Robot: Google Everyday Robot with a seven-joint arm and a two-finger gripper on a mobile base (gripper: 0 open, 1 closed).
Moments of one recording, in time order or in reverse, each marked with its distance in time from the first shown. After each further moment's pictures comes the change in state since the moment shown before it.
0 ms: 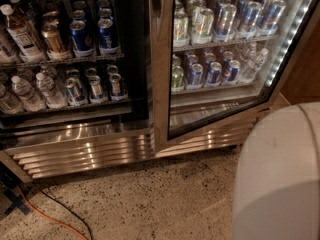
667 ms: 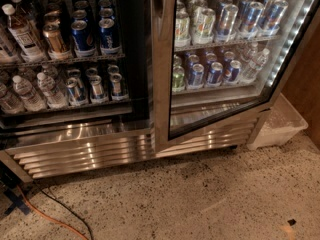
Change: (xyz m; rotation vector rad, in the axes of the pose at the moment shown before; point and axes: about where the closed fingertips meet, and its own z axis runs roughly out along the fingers) arm 0.027 0.130 -0.048 -0.601 -0.015 0.071
